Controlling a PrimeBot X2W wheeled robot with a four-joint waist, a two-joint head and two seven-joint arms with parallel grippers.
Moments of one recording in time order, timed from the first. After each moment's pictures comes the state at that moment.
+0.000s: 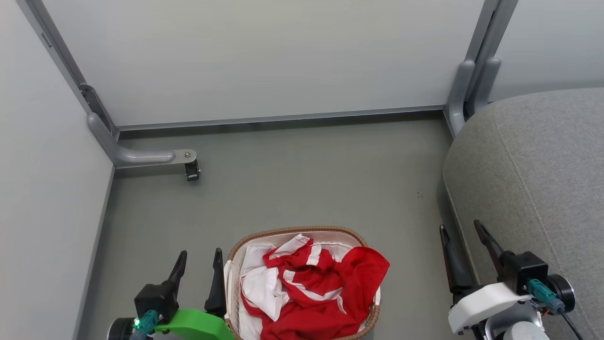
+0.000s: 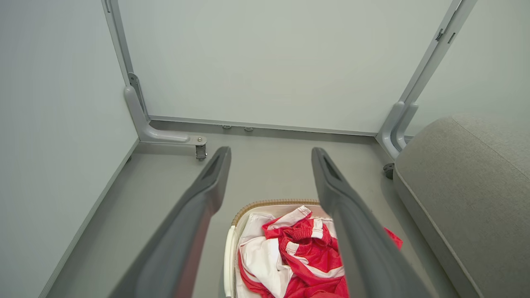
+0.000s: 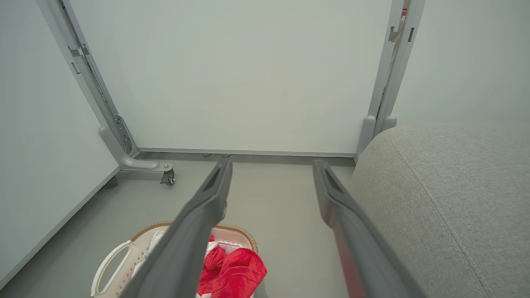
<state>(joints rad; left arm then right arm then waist) -0.04 0.05 -0.21 0.36 -0.30 -0.03 -0.25 -0.05 -0.05 0.05 0.24 0.13 0.13 -0.25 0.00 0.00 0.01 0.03</state>
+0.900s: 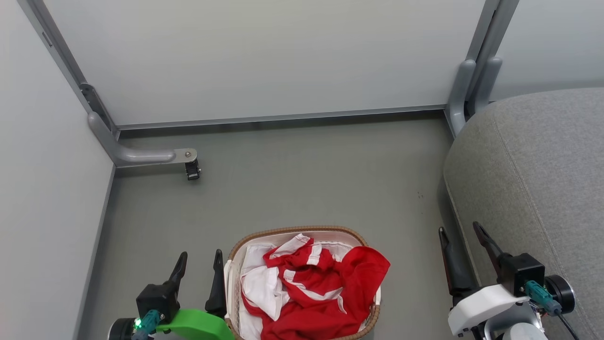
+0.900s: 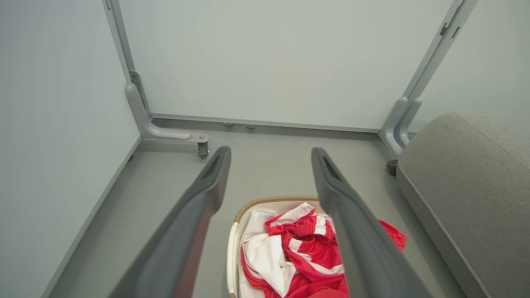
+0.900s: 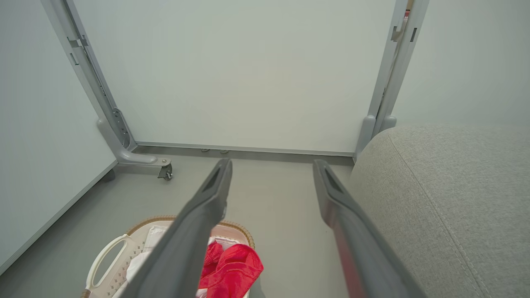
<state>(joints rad) -0.05 0.05 -0.22 0.39 -0.29 -0.03 -0.26 -0.05 -0.05 0.05 0.26 0.10 0.13 -0.26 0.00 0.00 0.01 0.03</state>
